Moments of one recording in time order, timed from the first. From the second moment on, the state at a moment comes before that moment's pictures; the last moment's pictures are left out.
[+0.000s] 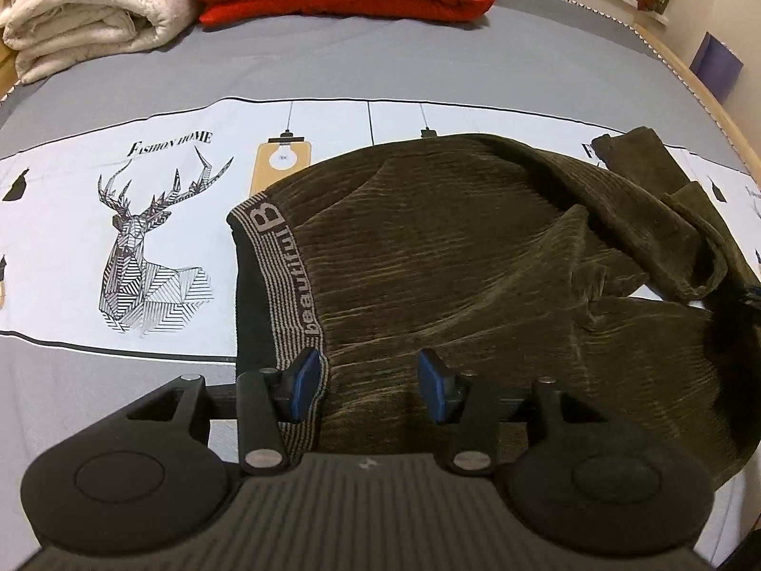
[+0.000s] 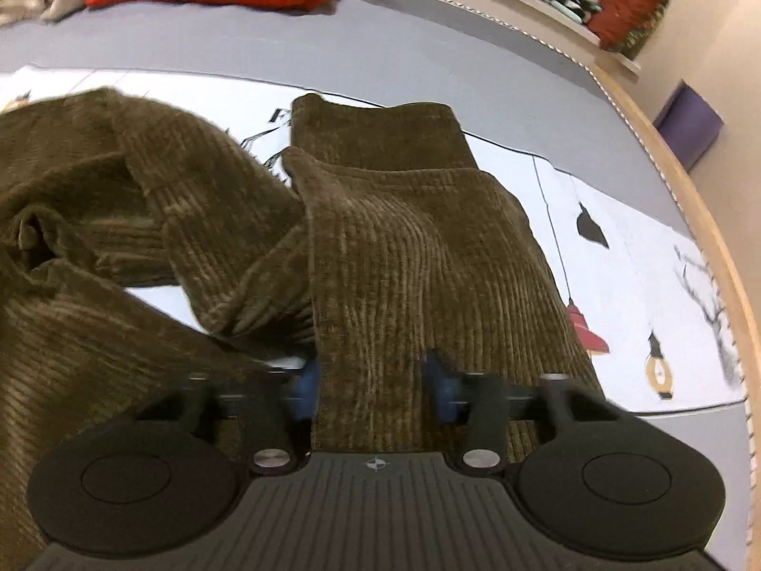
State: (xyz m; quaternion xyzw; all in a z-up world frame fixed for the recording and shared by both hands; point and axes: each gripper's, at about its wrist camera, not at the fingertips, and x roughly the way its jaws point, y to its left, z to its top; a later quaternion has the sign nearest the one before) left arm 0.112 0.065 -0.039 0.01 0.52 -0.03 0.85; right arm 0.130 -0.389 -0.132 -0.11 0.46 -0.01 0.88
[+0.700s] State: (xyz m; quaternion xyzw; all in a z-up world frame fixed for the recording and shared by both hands) left arm 0.094 0.079 -0.043 0.01 0.53 -0.02 0.84; right arm -0.068 -0.690 -0.159 0.27 0.51 -0.25 0.77
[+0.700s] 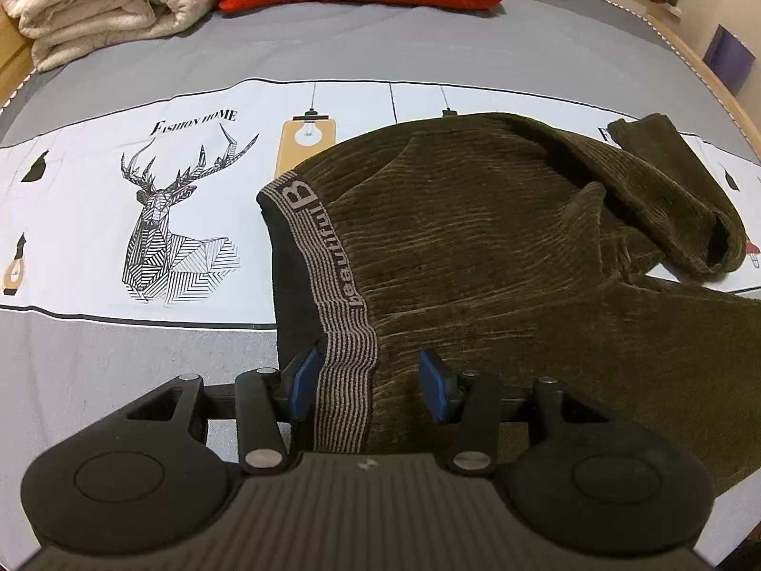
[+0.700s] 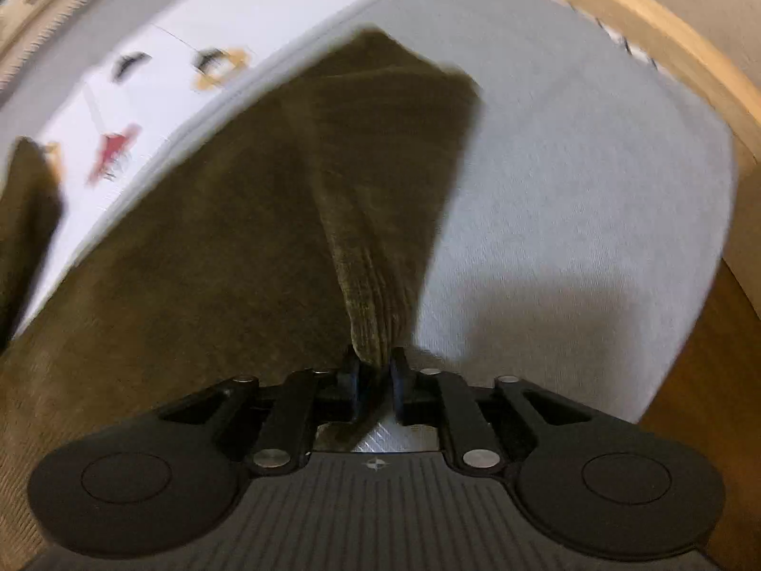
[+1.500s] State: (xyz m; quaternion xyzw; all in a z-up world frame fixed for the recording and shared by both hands) left arm 0.107 0.131 -0.094 -0.06 0.60 0.01 0.80; right arm -0.103 -0.759 -0.169 0.39 0.42 -0.44 0.70
